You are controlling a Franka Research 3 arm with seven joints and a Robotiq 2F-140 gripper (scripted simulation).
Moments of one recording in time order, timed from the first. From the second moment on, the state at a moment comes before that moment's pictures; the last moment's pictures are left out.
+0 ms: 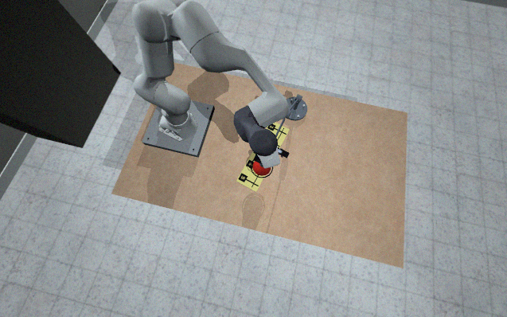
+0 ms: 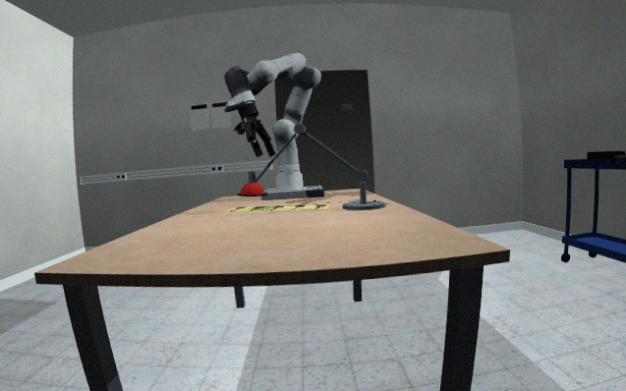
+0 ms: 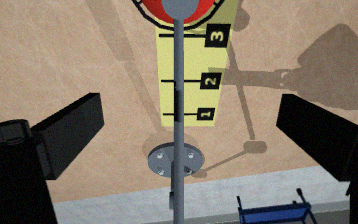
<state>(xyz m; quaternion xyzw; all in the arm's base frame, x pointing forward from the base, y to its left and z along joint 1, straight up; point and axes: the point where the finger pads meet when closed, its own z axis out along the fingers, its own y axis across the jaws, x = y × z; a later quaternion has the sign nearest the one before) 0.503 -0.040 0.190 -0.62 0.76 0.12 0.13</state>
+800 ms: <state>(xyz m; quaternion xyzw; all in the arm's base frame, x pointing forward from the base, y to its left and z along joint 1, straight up) 0.502 -0.019 0.147 -0.62 0.77 0.12 0.13</state>
